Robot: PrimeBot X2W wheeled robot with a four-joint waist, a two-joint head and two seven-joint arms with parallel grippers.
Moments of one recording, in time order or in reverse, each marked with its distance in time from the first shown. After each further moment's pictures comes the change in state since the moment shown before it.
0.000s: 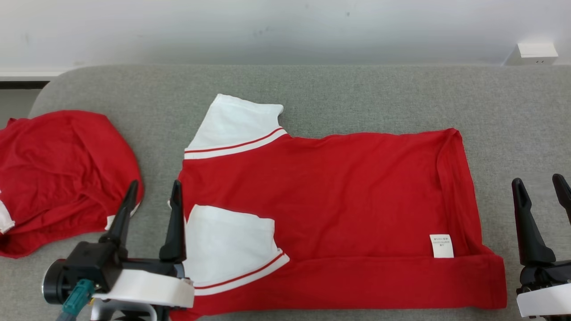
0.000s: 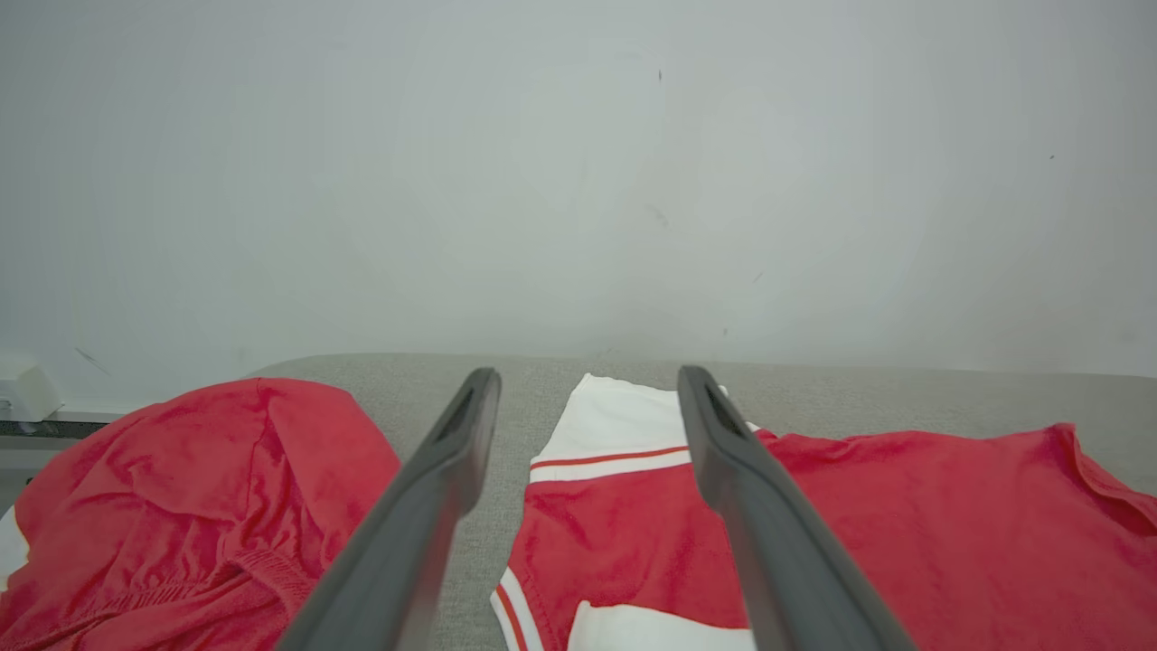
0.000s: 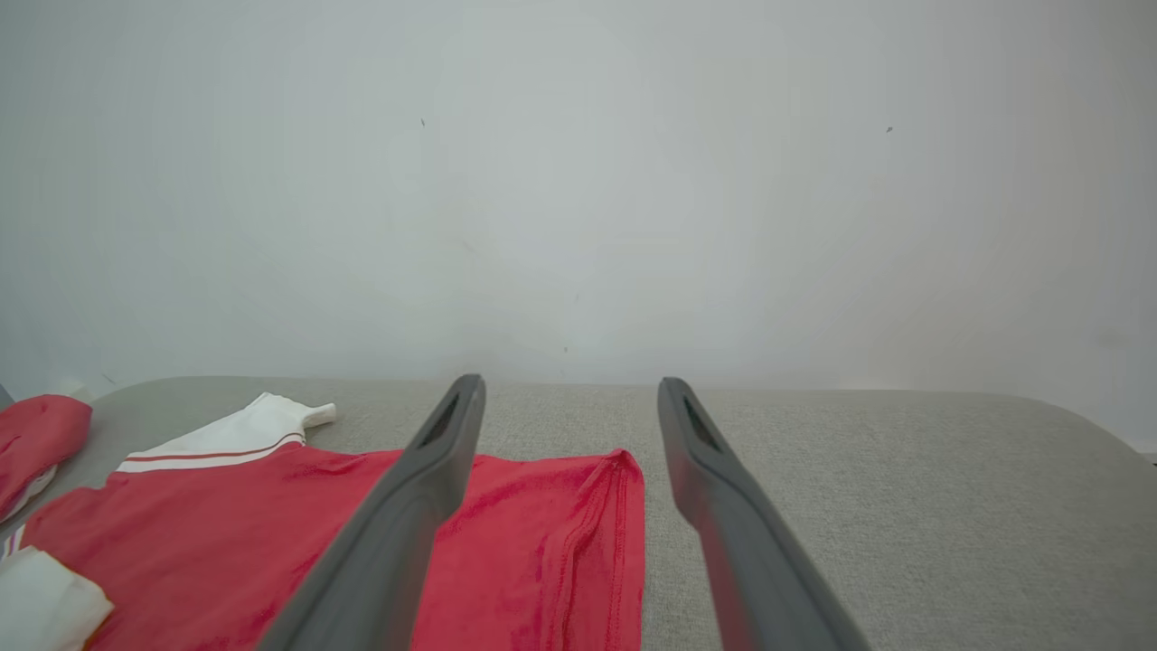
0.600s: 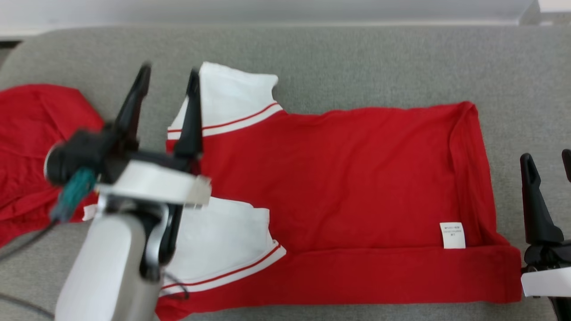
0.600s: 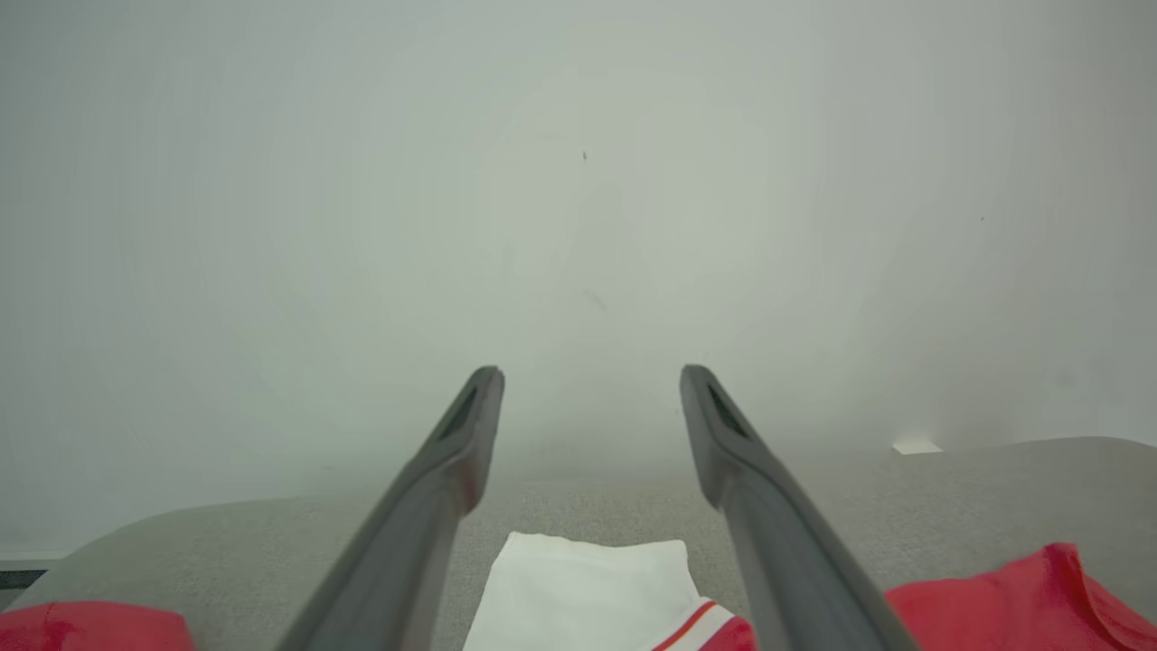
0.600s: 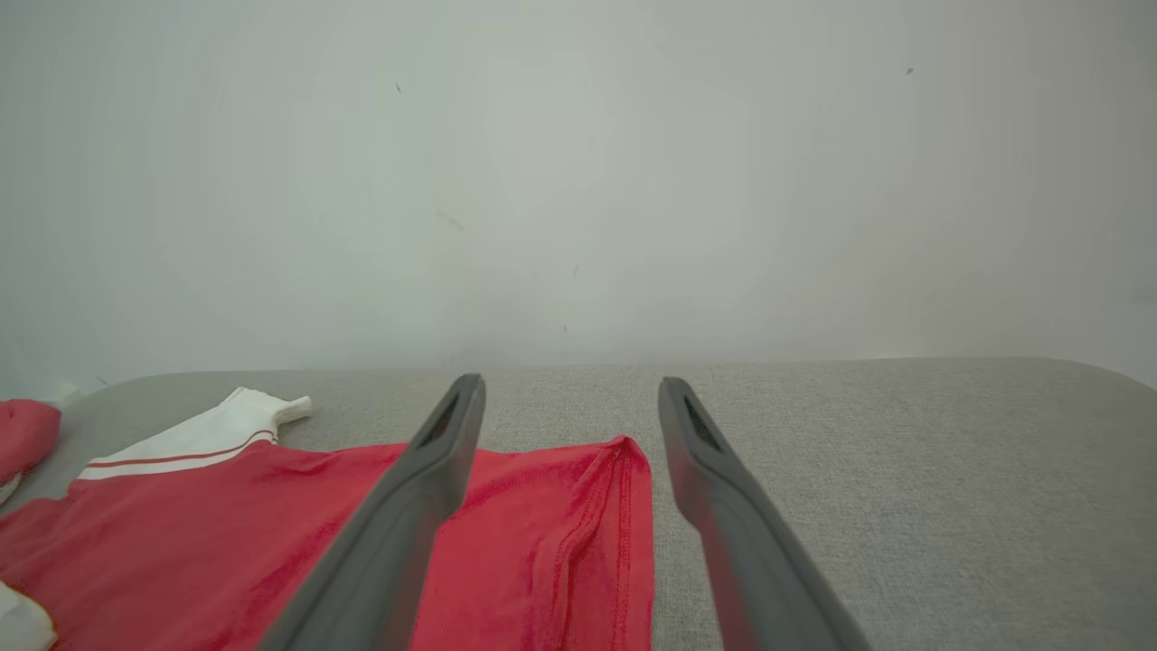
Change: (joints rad) left arm -0.388 -0.006 -0.052 0.090 -0.010 -0.085 0.058; right arm -0.067 0.013 -0.004 -0.015 0.023 0.000 0.003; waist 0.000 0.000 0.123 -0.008
